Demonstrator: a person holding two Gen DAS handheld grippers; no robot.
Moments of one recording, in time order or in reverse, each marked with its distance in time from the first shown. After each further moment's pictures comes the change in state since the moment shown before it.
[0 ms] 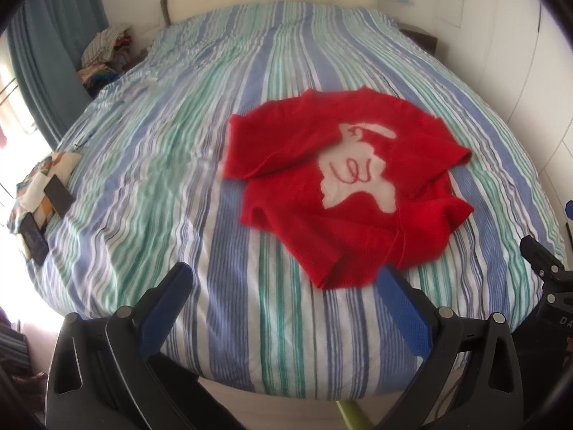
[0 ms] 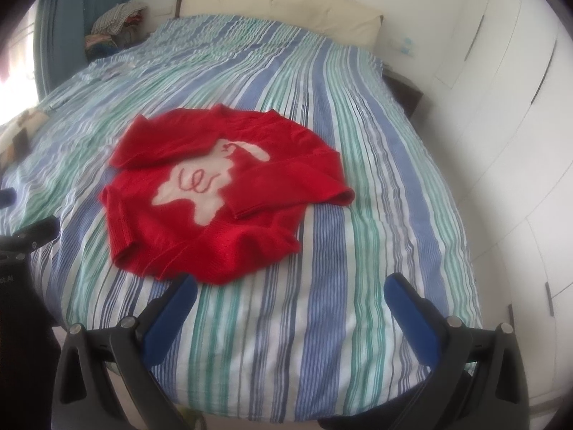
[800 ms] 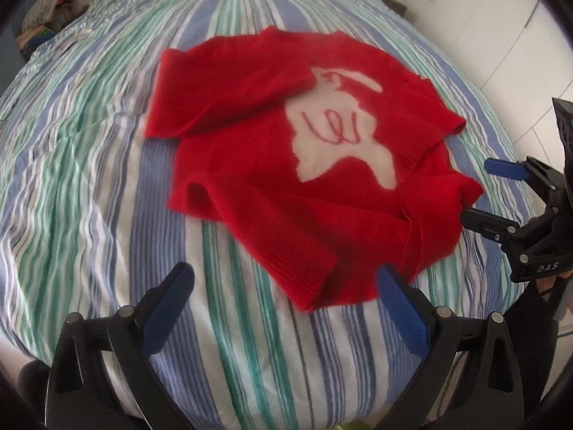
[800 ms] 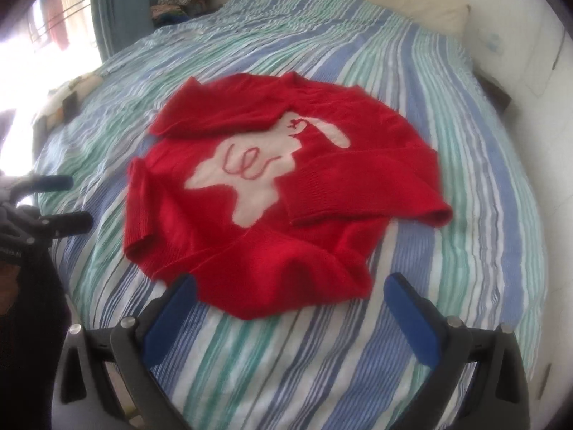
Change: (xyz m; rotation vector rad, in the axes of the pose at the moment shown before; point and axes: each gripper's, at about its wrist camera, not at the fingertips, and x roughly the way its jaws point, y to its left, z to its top) left arm 0.123 0.001 0.009 0.025 0.202 -0.266; right arm 0.118 0.017 0.034 -0.190 0.112 0.344
